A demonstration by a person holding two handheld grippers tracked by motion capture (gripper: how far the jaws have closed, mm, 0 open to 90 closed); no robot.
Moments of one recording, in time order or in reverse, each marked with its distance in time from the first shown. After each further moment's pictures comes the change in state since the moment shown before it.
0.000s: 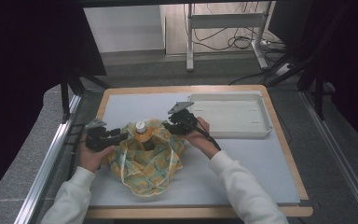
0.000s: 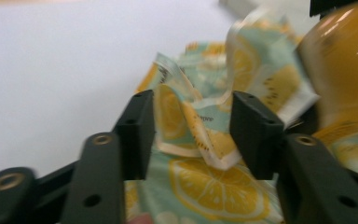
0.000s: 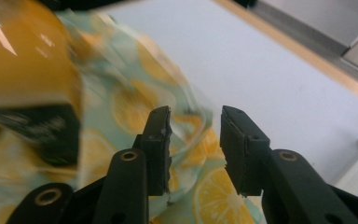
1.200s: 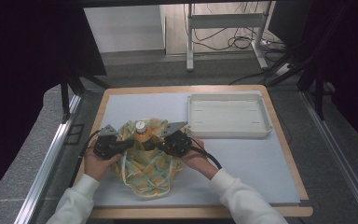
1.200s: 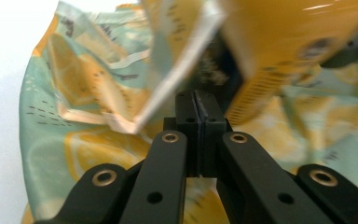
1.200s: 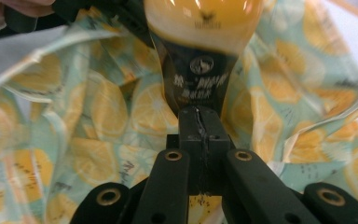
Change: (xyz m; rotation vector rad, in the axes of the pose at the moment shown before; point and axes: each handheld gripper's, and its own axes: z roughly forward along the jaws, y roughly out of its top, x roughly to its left) left arm -0.032 -0.011 0.020 0.135 -0.065 0.103; right arm 0.063 -0.023 -0.013 0.029 0.190 -0.061
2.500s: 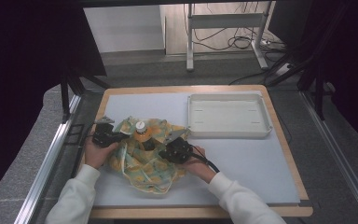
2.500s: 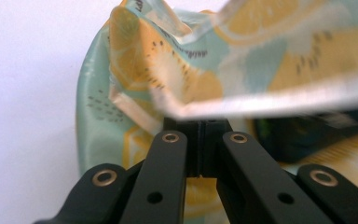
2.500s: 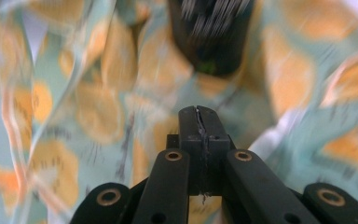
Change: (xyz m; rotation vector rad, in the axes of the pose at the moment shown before) left arm 0.041 0.010 0.008 -0.002 0.009 -0.084; right arm 0.001 -0.026 0.013 0.069 0.035 0.057
